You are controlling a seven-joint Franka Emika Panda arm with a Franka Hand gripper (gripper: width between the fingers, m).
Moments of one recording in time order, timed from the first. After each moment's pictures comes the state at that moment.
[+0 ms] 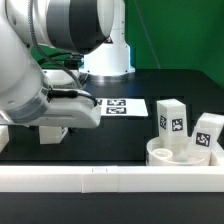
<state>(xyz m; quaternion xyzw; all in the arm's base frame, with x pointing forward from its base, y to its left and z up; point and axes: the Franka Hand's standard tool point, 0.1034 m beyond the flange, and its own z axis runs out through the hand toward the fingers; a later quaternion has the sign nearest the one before) 0.513 -0.123 0.021 -0.91 0.11 0.38 0.08</state>
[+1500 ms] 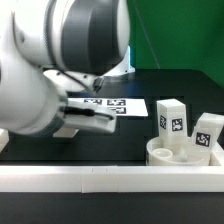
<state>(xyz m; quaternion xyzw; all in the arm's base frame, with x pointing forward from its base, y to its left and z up) 0.522 -0.086 0.040 -0.86 0.14 0.49 0.05</state>
